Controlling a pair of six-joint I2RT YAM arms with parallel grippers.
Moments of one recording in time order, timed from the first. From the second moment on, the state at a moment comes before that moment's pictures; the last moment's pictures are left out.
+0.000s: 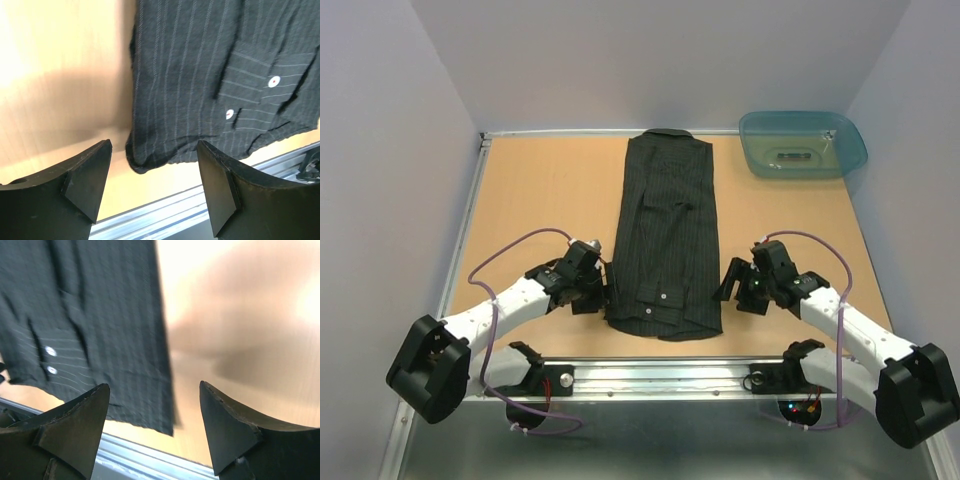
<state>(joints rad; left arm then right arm) -0.64 1.13 0.56 -0.47 0.11 -0.76 0.41 1.00 0.50 -0.47 -0.19 0.76</state>
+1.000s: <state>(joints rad) -0.64 1.26 0.54 -0.38 0.19 -0.75 0.41 1.15 0.46 -0.48 -0.39 0.76</state>
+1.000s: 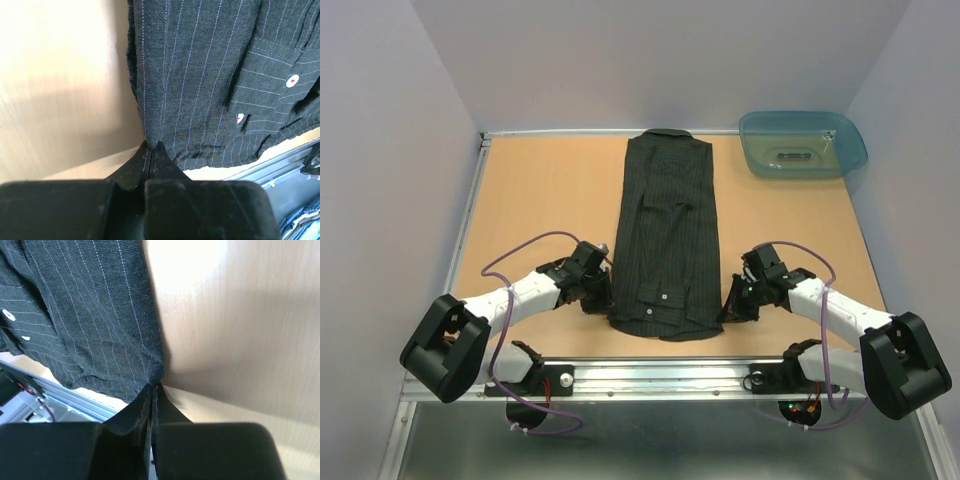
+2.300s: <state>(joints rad) -0.34 1.61 1.16 -0.47 0.31 -0.63 0.22 1.65 1.32 -0.69 -0.34 0.50</state>
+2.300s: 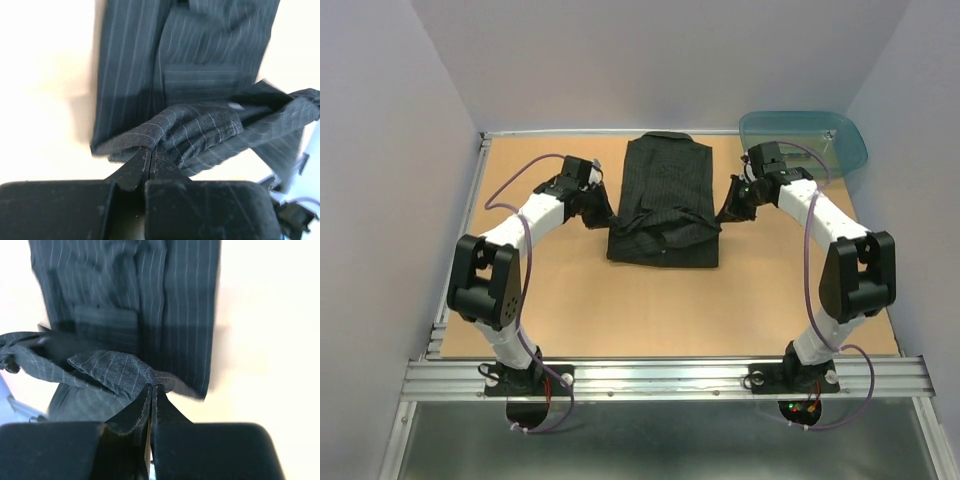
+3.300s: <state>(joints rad) -0.30 2.05 1.67 -0.40 0.29 -0.55 0.15 2.06 1.69 -0.66 -0.32 0.47</state>
